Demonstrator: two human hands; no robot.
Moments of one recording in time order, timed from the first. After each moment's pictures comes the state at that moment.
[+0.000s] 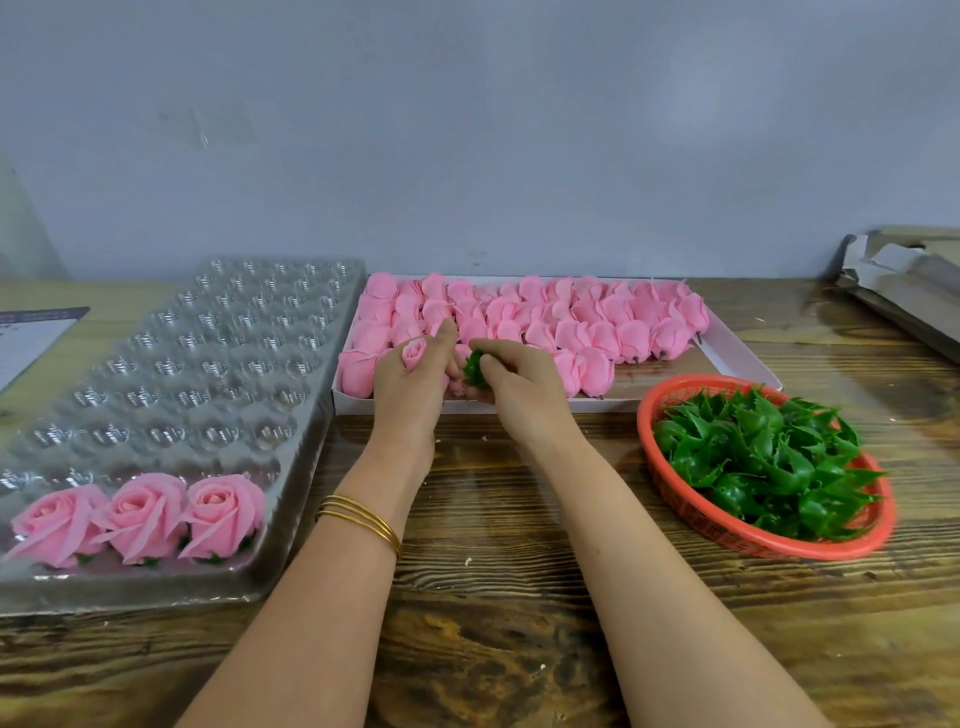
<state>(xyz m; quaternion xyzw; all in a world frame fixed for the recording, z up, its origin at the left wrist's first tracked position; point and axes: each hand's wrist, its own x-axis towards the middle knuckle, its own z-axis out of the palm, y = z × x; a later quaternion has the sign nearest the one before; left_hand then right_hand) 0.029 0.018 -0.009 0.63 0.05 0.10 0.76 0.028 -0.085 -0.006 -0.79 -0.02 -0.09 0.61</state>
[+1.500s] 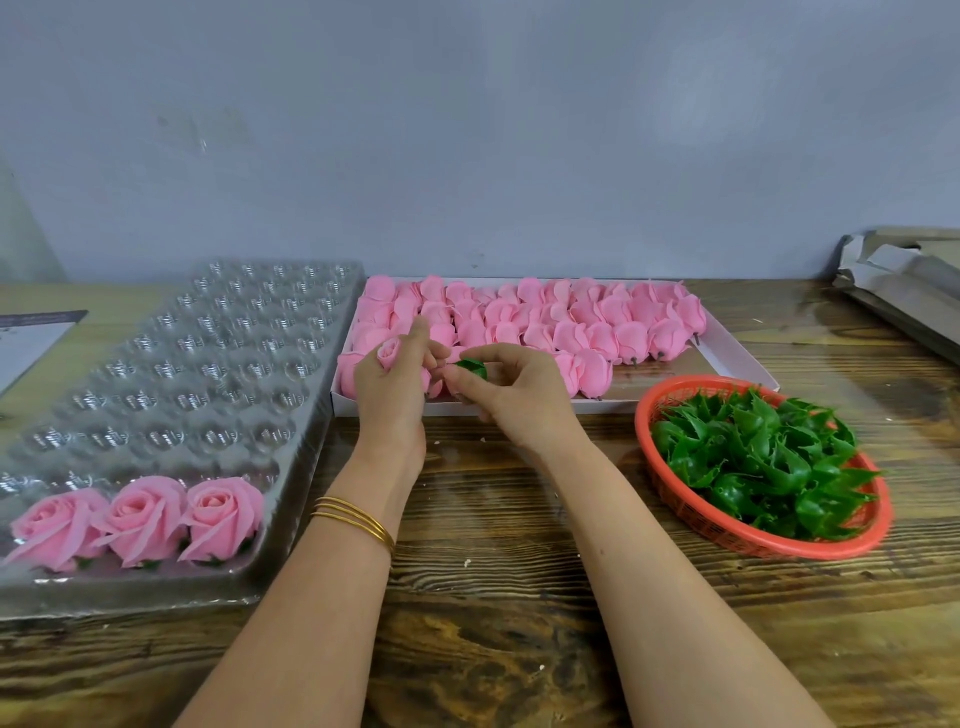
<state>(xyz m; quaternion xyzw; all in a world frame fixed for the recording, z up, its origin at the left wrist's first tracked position) 0.032 0.024 -0.007 0.56 0.08 0.15 0.81 0.028 -0.092 -0.012 -0.77 -0.04 -0.05 0.63</state>
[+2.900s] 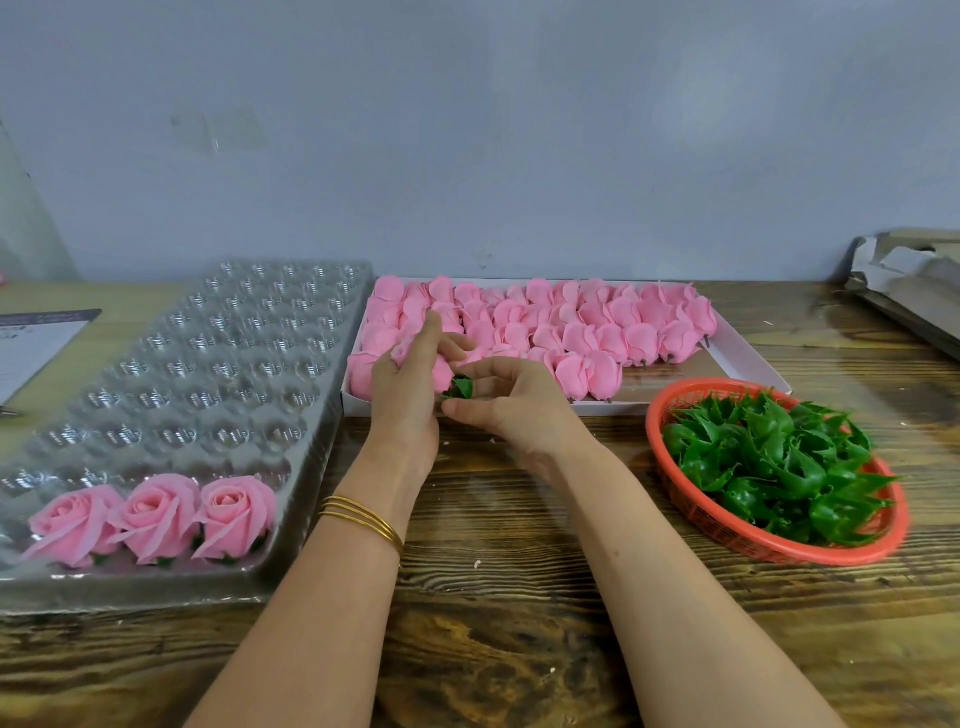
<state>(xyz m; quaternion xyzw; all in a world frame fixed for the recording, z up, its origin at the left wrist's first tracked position) 0.032 0.024 -0.006 0.54 0.03 0.11 0.83 0.020 -0.087 -0.007 -0.72 -0.03 0.05 0.70</state>
